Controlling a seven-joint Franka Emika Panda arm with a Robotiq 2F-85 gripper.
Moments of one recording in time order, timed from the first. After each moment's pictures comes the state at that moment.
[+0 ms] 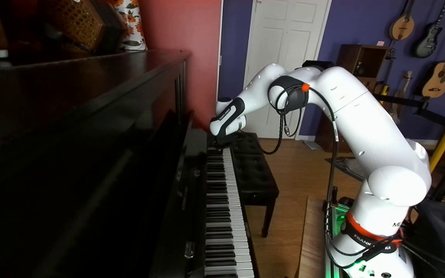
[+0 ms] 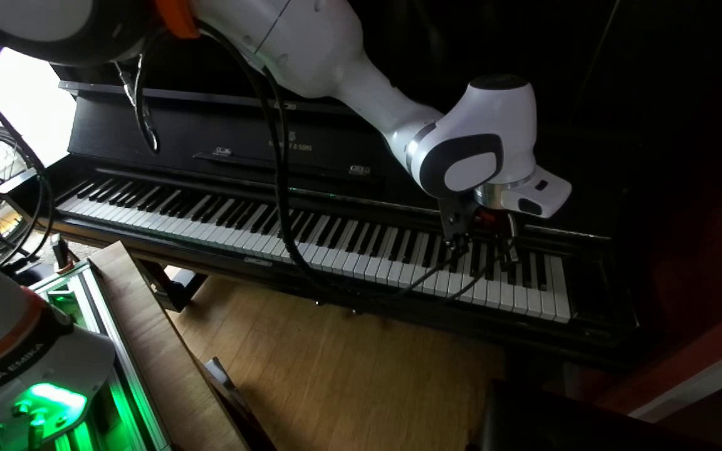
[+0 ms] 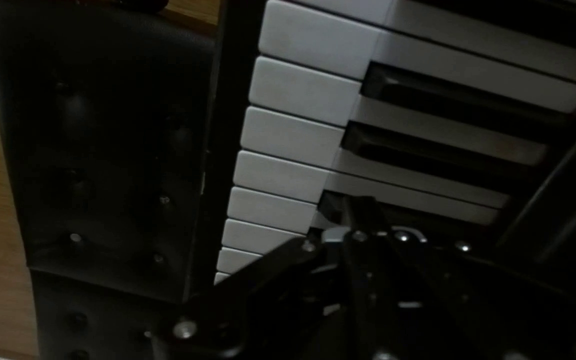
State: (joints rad) arm -0.28 0.87 -0.26 -1.53 0.04 2.58 0.33
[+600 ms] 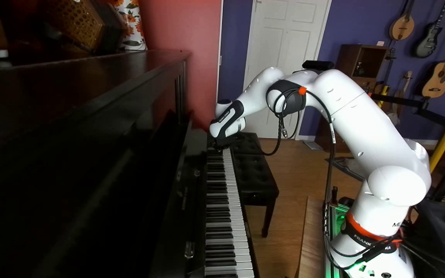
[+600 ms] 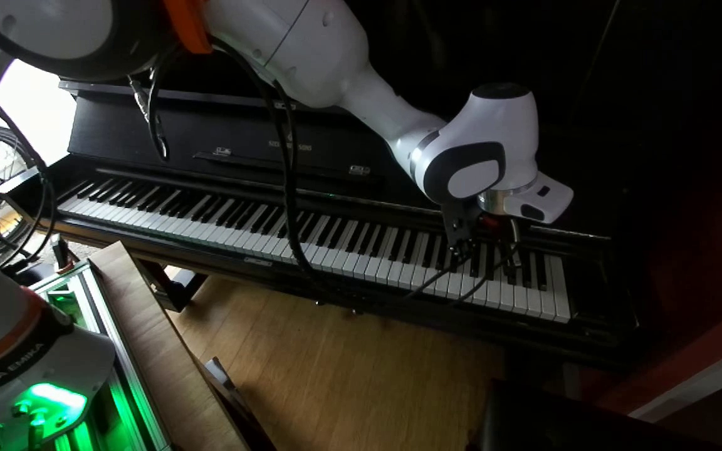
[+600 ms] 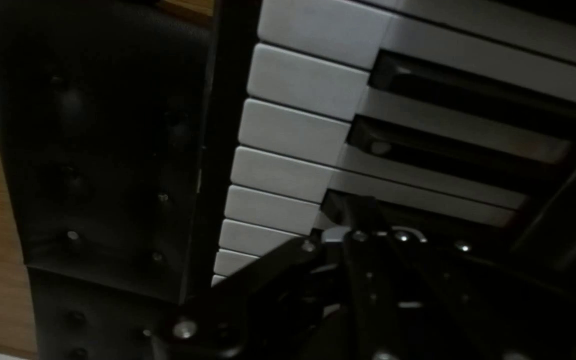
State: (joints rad) arm -0.28 0.90 -0.26 -1.49 0.04 2.59 0.33
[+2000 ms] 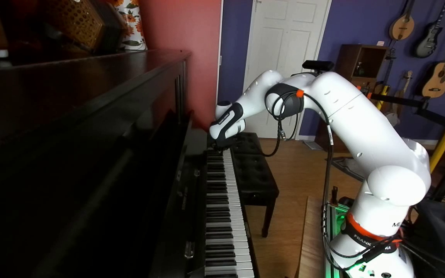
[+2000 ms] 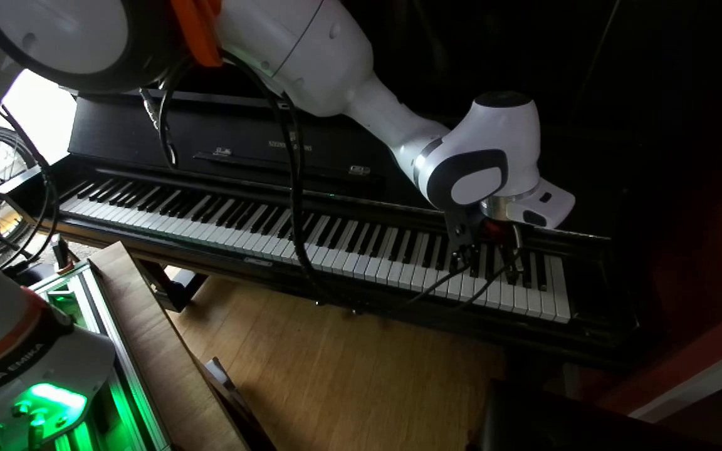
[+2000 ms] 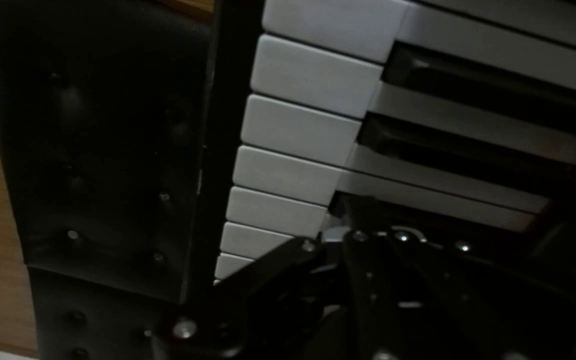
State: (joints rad) arm -0.29 0.94 -0.27 -1.46 0.04 2.59 0.33
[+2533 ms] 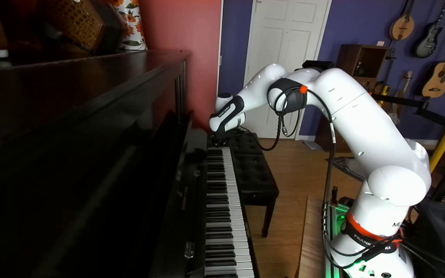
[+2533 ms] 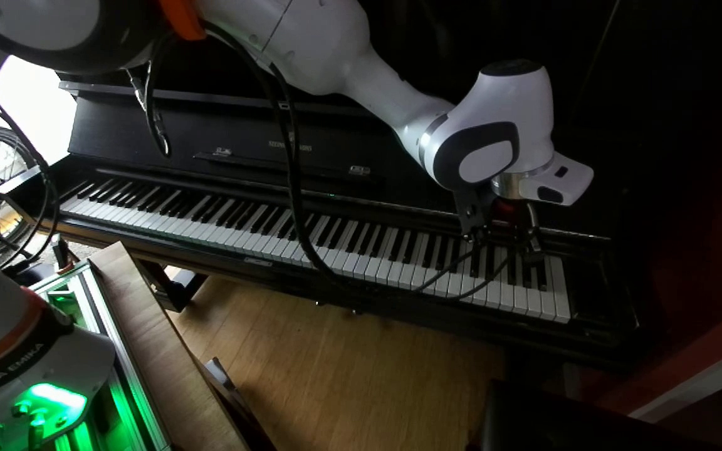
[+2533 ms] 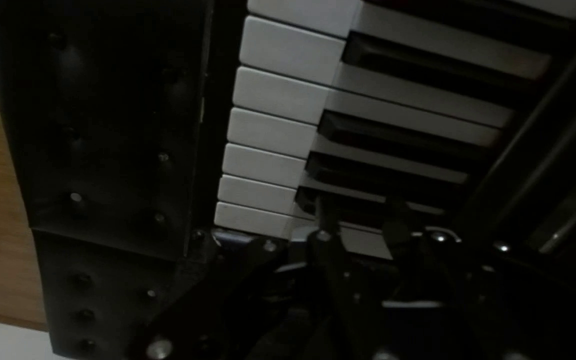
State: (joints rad) arm -0.28 0.88 -0.28 -1.45 0.04 2.59 0.33
